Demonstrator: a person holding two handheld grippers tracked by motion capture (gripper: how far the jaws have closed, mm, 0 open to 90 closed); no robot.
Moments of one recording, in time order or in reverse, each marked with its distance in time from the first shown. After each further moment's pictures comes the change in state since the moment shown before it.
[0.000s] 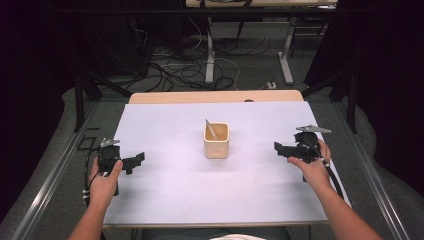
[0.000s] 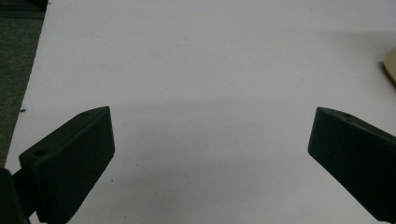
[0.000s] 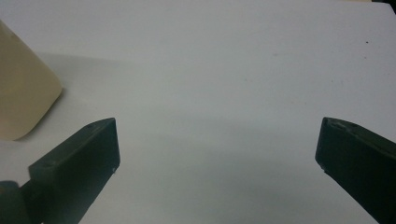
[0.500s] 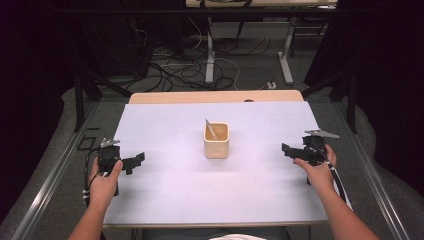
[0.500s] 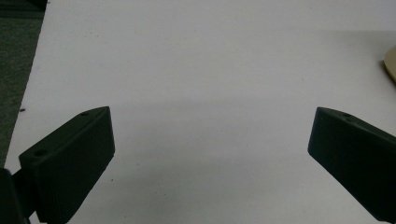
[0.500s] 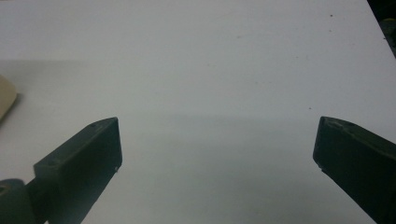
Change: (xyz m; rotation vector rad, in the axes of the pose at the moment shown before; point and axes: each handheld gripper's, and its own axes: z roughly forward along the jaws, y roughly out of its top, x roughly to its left) left arm 0.000 -0.001 0.000 0.004 0.000 0.001; right arm -0.027 -0.017 0.006 -0.011 -0.048 0.089
